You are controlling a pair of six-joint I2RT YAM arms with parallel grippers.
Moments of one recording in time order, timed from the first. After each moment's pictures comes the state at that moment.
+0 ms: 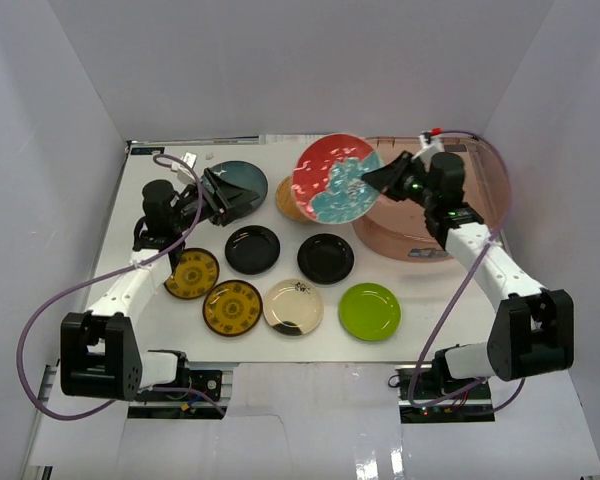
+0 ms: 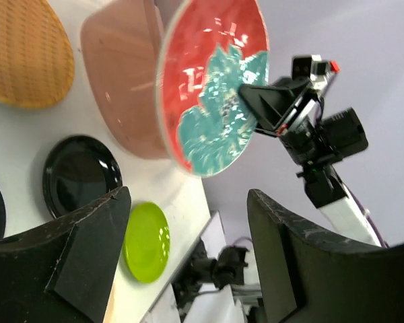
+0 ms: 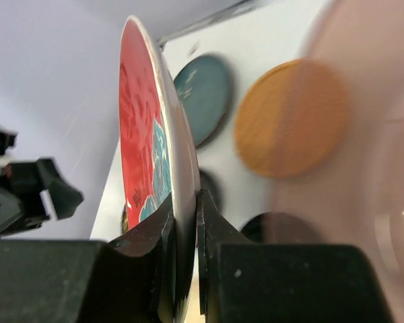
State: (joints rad) left arm -0.07 1.25 0.74 0.40 0.84 -1.09; right arm 0.33 1.39 1.02 0.16 -0.42 0.73
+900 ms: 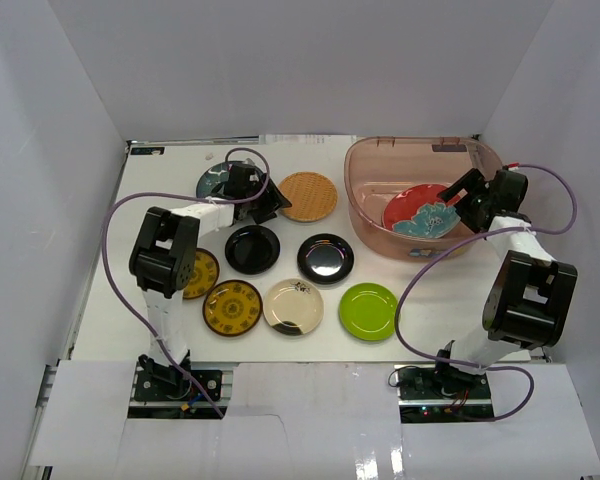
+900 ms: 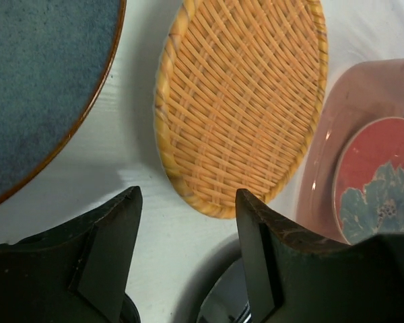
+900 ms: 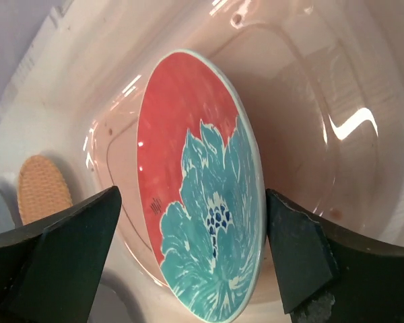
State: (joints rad) left arm -0.34 2.02 1.30 0.01 0.23 -0.83; right arm -0.26 1.57 0.99 -0.08 -0.27 0.58
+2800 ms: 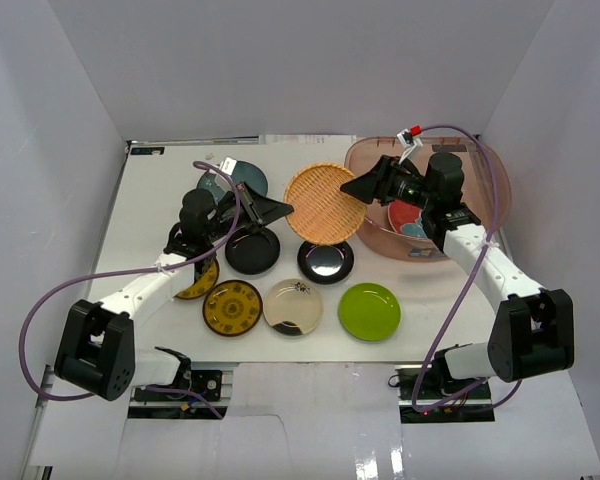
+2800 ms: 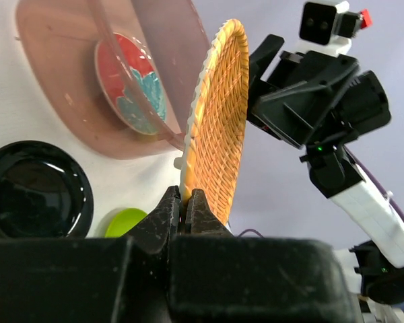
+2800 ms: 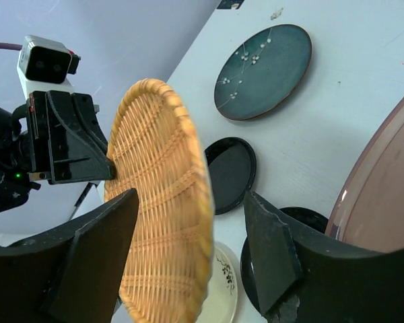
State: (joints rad) left arm -0.39 1.30 0.76 0.49 0.56 -1.04; right arm 0.26 1.37 1.00 0.23 -0.74 0.60
